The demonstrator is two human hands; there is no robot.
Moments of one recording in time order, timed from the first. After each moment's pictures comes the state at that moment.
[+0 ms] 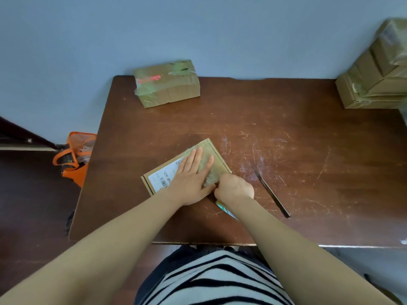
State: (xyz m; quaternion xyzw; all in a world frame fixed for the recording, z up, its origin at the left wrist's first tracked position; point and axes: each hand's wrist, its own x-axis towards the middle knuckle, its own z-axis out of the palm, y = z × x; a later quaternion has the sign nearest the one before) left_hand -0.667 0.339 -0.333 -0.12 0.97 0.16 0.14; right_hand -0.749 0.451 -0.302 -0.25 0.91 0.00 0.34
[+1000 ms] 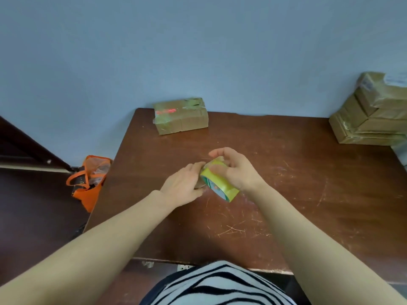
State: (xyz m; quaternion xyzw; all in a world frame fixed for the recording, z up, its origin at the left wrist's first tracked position) left_hand -0.665 0.318 -0.259 -0.19 0.96 0.19 0.04; right_hand -0.775 0.446 -0.197 -0.30 0.74 -0.48 0.37
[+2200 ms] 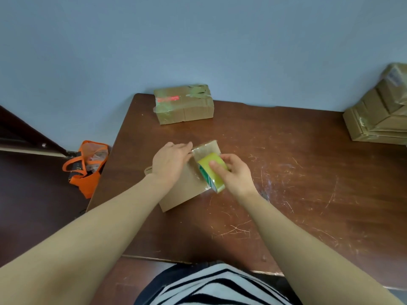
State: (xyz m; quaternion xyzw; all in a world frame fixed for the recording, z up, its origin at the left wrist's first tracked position) left_hand -0.680 0.260 -0.275 -0.26 0.96 0.12 -0.04; right_hand -0.774 0.420 -0.259 -0.19 0.77 -0.50 0.35
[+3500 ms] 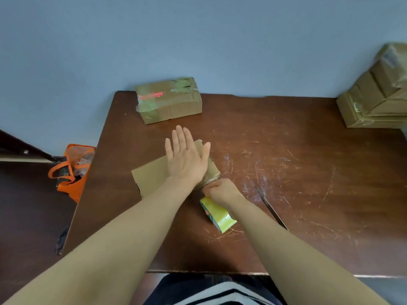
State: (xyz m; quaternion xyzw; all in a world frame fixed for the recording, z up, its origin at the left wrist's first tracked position) left_hand -0.735 0.300 -0.312 -0.39 0.91 0.15 0.01; right_hand -0.769 0.419 -0.297 -0.09 0.80 -0.32 0.50
